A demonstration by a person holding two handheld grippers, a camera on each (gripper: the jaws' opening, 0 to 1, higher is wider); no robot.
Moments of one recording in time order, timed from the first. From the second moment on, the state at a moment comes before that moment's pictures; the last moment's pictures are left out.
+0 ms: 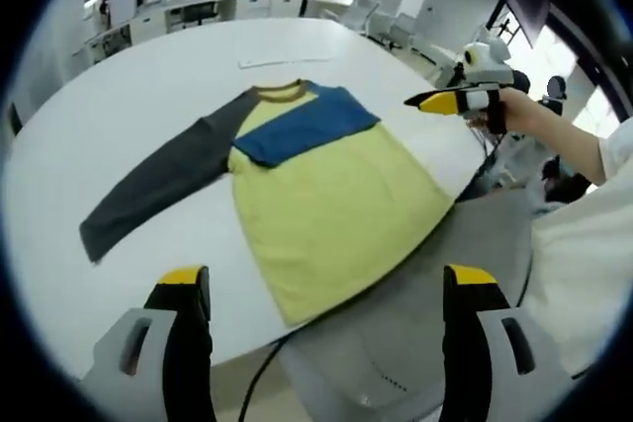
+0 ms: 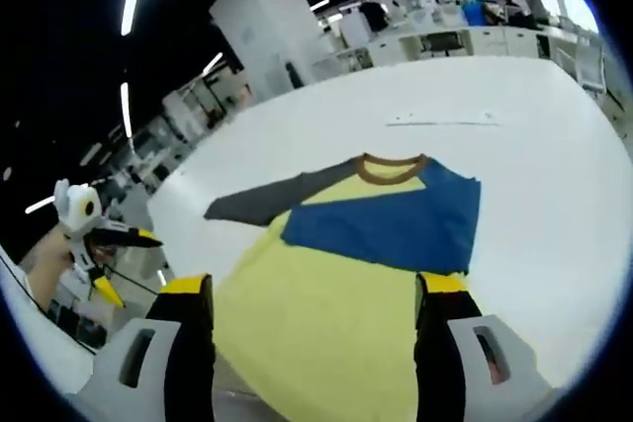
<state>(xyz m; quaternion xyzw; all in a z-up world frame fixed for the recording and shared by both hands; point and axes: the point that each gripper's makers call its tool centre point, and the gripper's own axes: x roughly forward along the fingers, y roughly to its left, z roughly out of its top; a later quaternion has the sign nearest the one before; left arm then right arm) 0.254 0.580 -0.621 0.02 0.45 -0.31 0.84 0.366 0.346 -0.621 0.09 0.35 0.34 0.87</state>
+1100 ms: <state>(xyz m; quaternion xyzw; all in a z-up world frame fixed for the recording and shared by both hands) 0.236 0.592 -0.614 0.02 0.45 -0.27 0.85 0.287 0.252 -0.601 0.06 0.33 0.31 0.89</state>
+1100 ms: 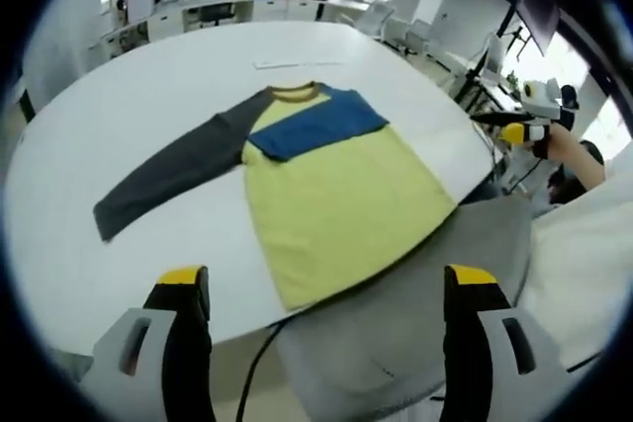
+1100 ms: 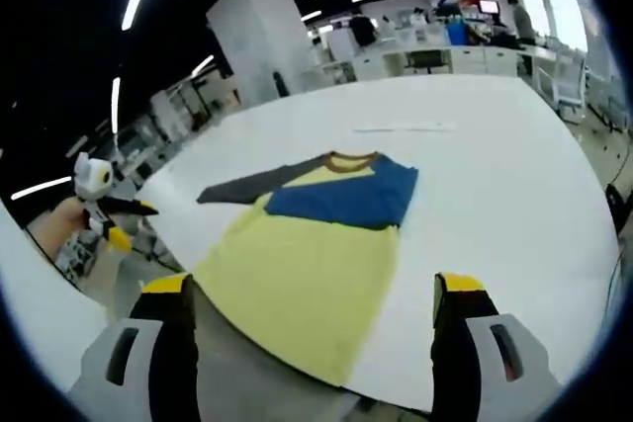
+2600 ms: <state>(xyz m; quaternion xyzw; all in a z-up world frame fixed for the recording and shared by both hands) 0.228 0.589 -0.602 0.03 0.46 -0.29 0.84 0.241 0.225 -0.604 0.00 0.34 0.36 0.87</state>
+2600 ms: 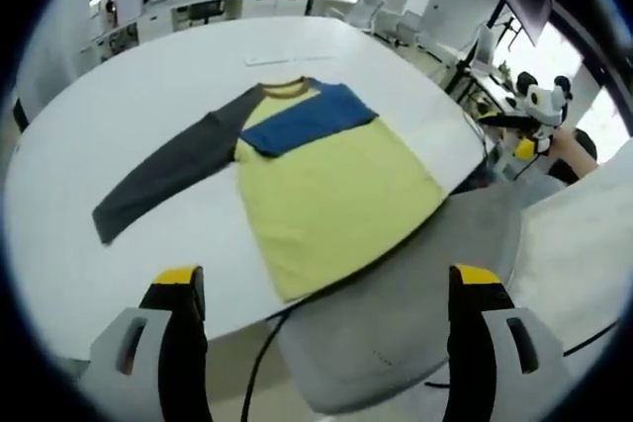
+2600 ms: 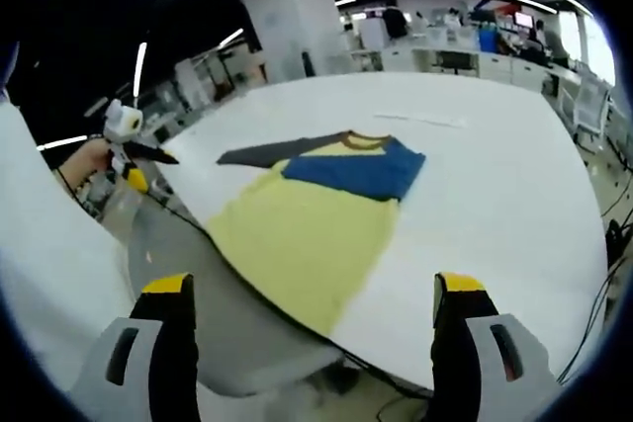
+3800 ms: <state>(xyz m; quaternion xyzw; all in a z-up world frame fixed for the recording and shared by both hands) 0.254 0.650 -0.589 0.00 0.45 -0.25 0.85 0.249 0.244 -0.608 0.01 0.35 0.38 0.86</state>
